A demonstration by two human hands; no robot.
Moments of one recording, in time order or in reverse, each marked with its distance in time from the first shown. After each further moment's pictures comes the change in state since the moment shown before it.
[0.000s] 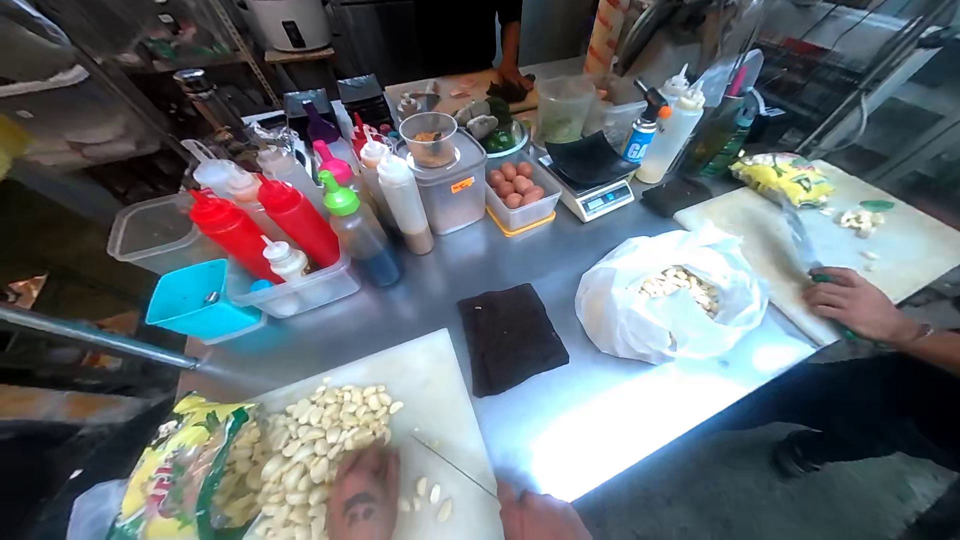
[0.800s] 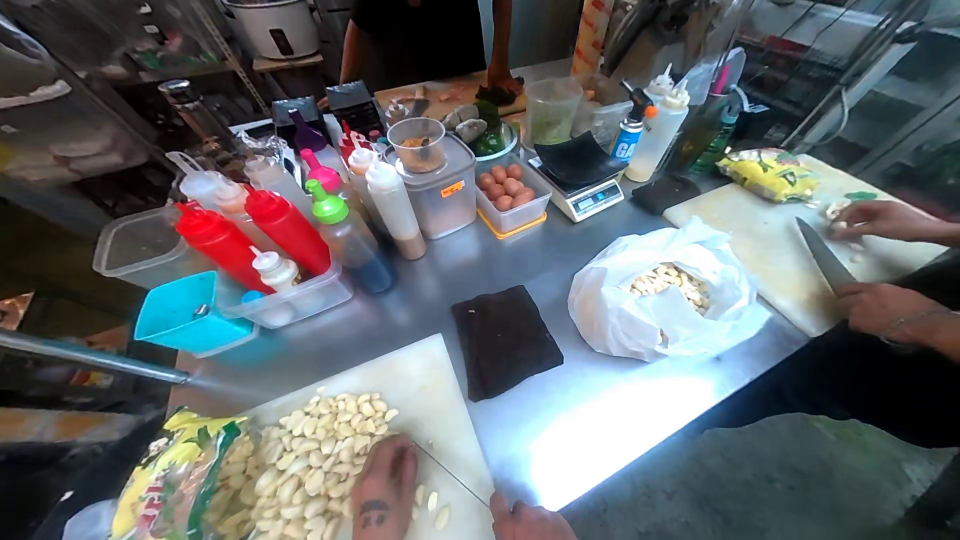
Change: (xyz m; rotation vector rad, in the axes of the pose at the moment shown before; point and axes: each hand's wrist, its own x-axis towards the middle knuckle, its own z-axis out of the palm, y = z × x) left_hand 0.005 -0.001 0.026 -0.219 0.038 0.225; right_hand -0.001 -0.003 0.006 0.047 -0.037 -0.010
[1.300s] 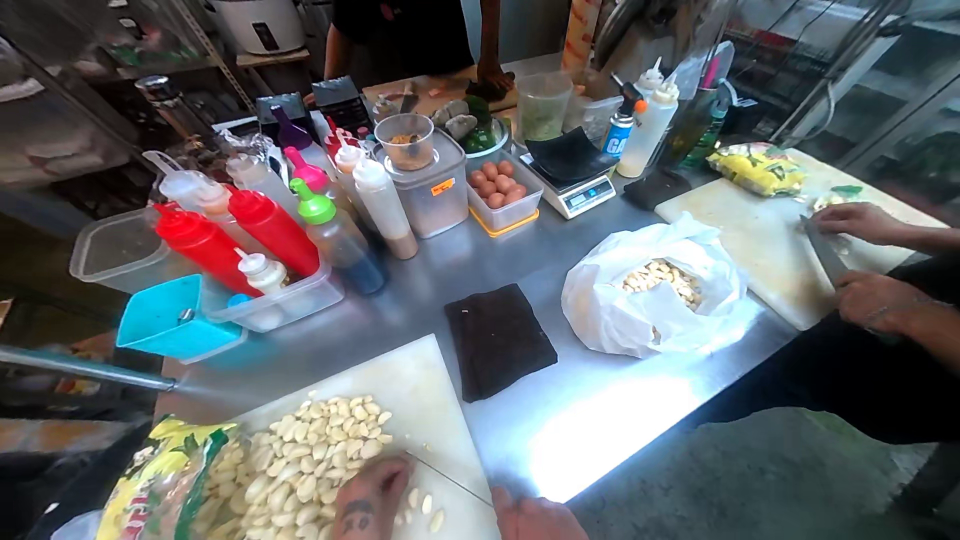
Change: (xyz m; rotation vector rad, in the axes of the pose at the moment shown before) left_hand 0.005 0.004 -0.024 0.013 -0.283 -0.121; right_hand -0.002 0.012 -0.010 -0.039 -0.014 -0.001
